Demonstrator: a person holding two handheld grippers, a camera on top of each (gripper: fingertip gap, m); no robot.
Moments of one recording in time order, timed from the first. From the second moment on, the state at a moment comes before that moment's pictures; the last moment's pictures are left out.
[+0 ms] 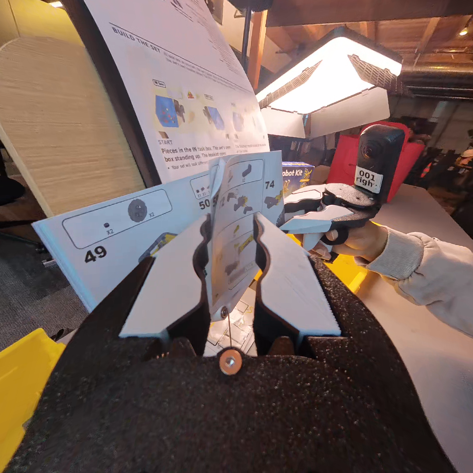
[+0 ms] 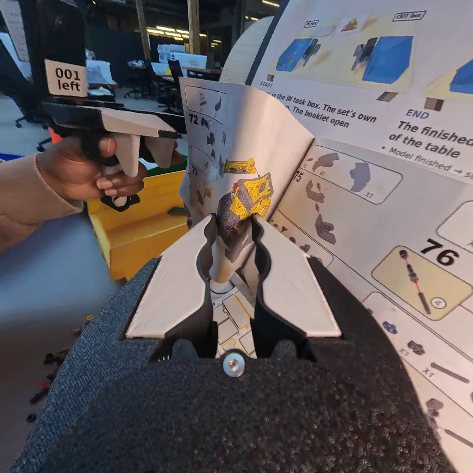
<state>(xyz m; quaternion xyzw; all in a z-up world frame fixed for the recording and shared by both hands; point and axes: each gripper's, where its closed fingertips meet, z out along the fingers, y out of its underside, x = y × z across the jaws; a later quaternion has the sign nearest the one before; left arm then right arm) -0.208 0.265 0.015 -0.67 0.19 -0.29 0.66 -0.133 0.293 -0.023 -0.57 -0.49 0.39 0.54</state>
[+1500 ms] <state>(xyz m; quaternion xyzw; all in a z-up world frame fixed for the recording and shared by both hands) -0.168 0.238 -0.007 -0.68 0.22 -0.15 0.68 -0.179 0.243 0.024 -0.57 -0.42 0.38 0.60</state>
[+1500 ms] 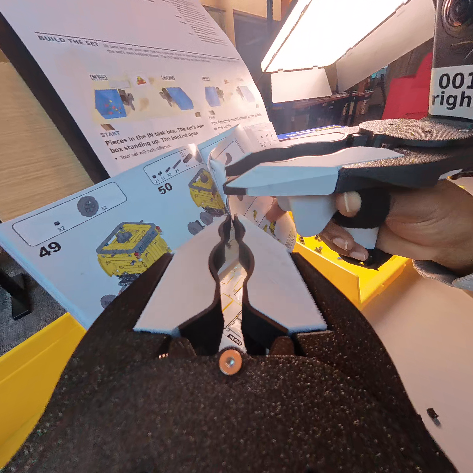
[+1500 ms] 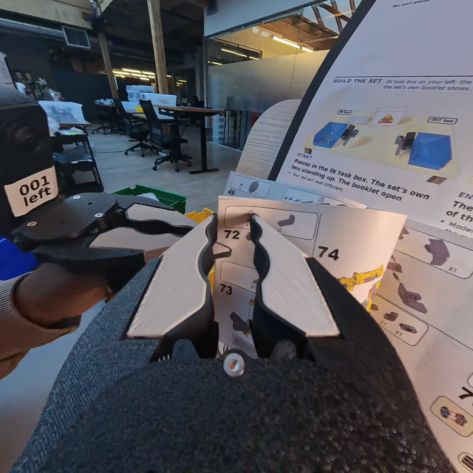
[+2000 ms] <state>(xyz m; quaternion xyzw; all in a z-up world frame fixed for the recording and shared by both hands) -0.159 0.224 0.013 -0.63 0.20 -0.31 0.68 -0.163 0.233 0.035 -0.54 -0.41 0.49 0.55</state>
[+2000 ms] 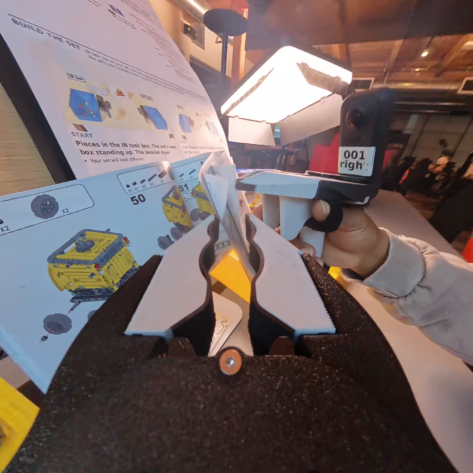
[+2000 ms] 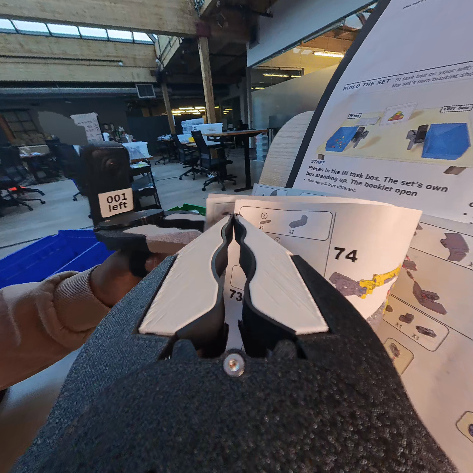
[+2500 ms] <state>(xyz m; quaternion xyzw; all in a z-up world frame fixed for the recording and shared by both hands) -0.228 0.243 0.007 -0.70 0.15 -0.25 0.66 -0.044 0.315 0.030 -0.59 -0.40 0.28 0.64</state>
